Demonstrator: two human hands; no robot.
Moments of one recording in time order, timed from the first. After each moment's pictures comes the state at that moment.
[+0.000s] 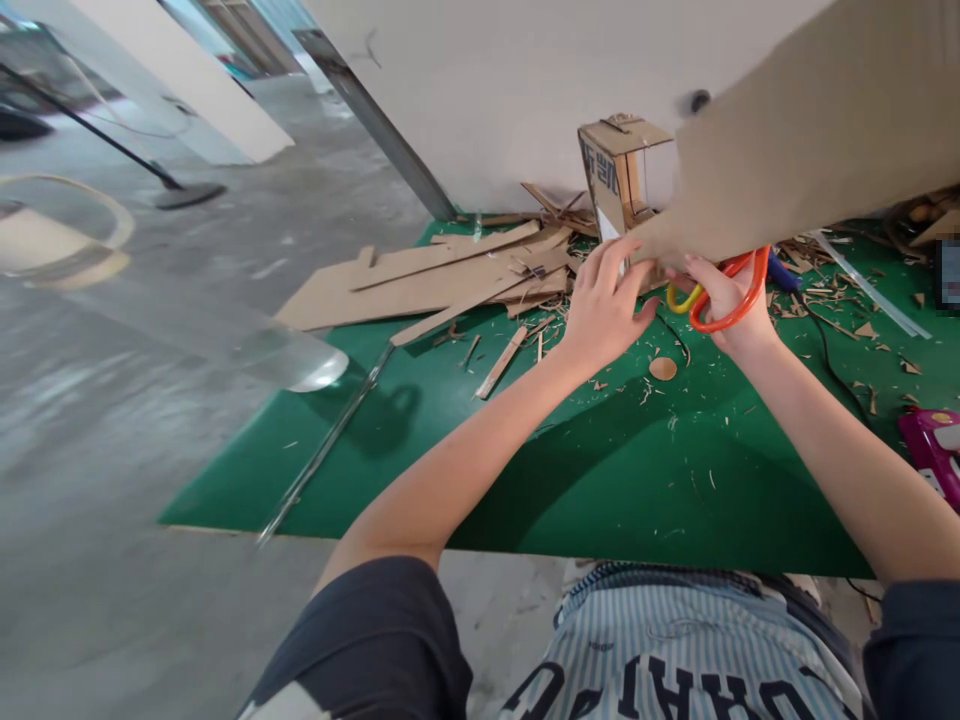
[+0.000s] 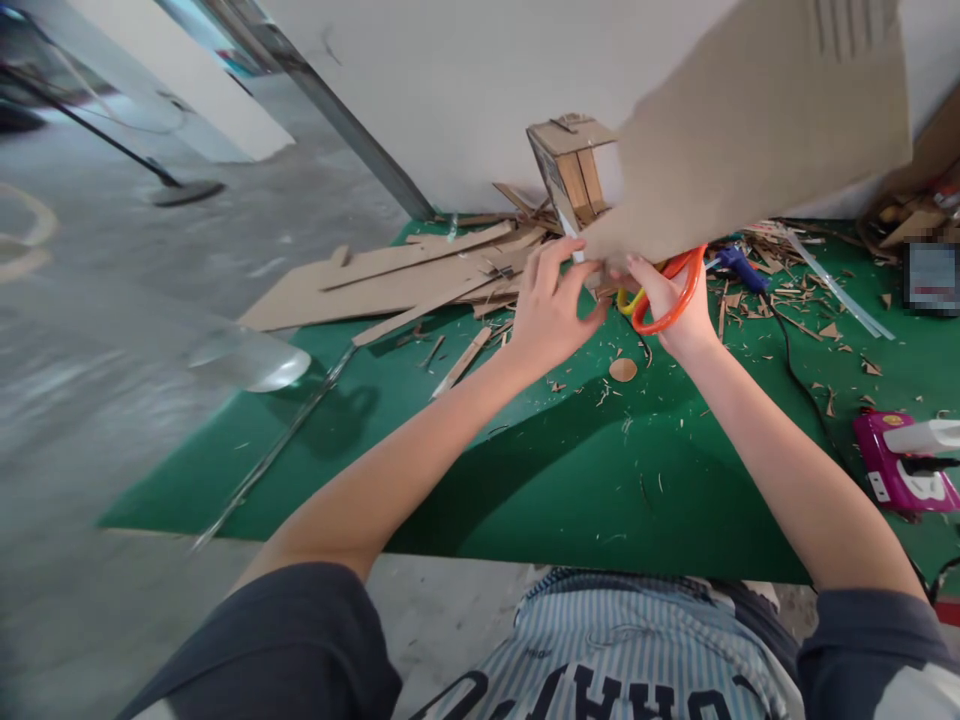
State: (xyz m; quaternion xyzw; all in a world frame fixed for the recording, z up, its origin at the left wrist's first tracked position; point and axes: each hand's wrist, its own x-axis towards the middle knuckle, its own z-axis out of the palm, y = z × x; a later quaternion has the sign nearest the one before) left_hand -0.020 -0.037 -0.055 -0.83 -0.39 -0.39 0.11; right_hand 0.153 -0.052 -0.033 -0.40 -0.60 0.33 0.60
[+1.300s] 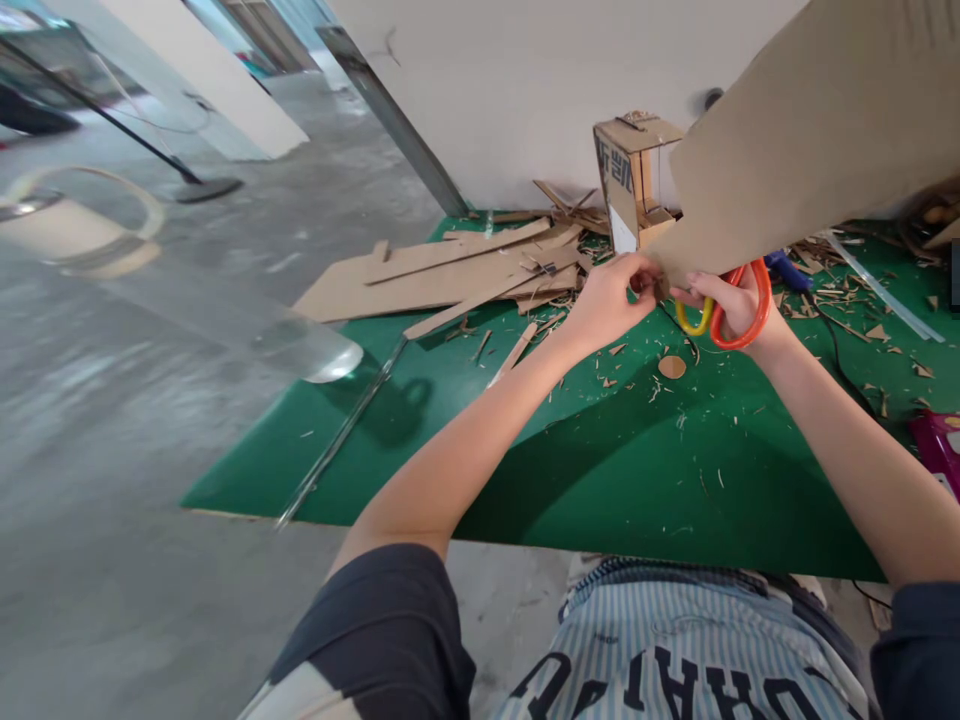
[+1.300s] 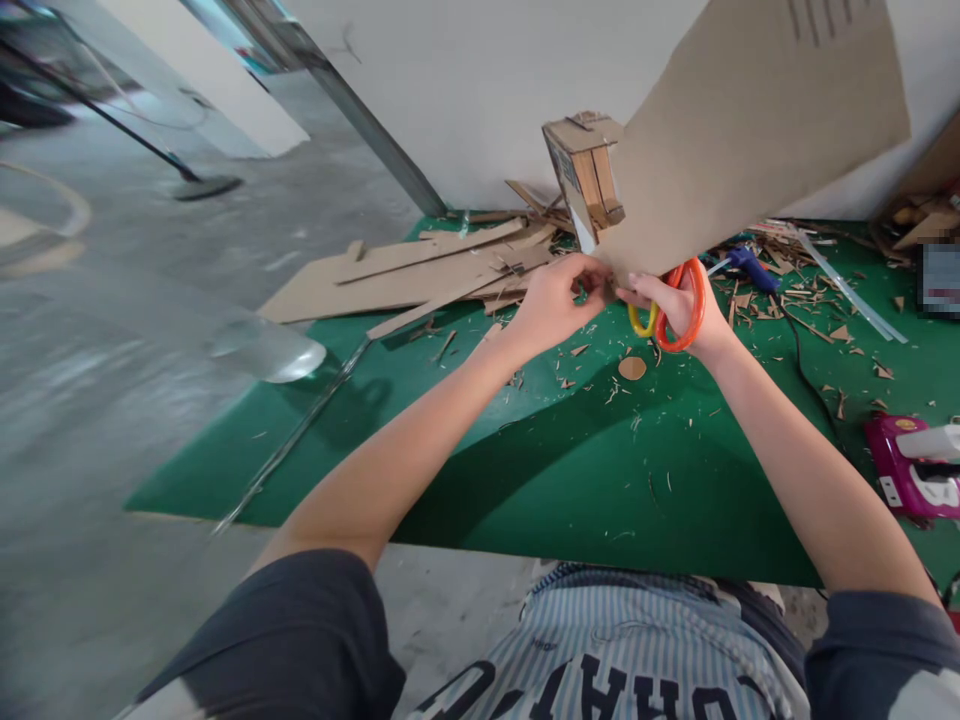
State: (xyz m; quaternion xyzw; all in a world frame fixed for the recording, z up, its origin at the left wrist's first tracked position) left_hand -0.028 -0.032 -0.037 -0.82 -0.38 -0.40 -0.10; right_hand 0.163 -0.061 -0.030 -0.31 -0.57 0.49 0.58
